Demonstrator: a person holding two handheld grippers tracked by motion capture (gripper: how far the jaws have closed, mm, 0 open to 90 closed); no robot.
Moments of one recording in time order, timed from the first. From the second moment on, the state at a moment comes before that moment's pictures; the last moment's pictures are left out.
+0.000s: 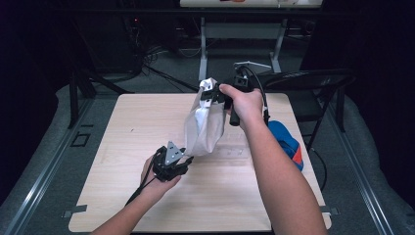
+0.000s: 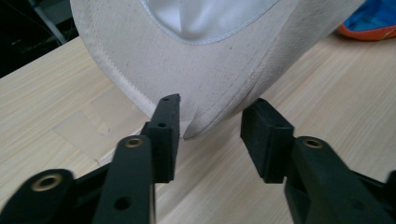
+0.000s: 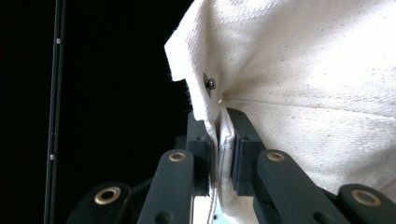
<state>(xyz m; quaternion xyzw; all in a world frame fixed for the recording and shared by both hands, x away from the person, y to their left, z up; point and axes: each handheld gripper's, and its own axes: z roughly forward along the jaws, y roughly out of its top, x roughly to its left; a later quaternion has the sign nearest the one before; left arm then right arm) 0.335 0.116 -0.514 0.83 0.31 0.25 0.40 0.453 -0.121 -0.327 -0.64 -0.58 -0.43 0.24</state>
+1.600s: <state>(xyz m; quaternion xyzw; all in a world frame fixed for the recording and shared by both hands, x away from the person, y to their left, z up) 0.352 0.133 -0.520 0.78 0.38 0.20 0.44 0.465 -0.086 -0.340 -0.63 -0.61 -0.43 0.24</state>
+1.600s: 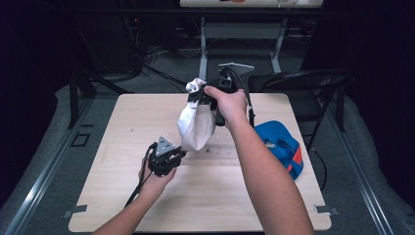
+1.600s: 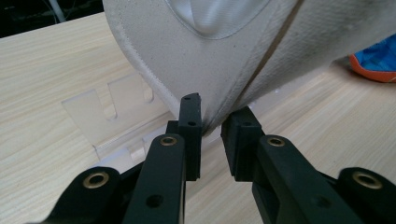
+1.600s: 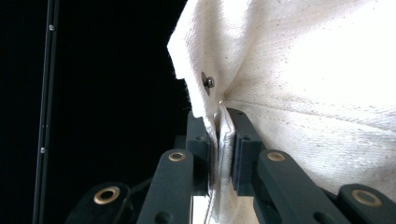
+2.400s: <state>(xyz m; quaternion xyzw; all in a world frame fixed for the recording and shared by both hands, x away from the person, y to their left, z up) 0.349 0.145 -0.529 0.78 0.38 0.21 0.45 0.451 -0.118 -0.320 -0.63 -0.60 -0.46 0.20</state>
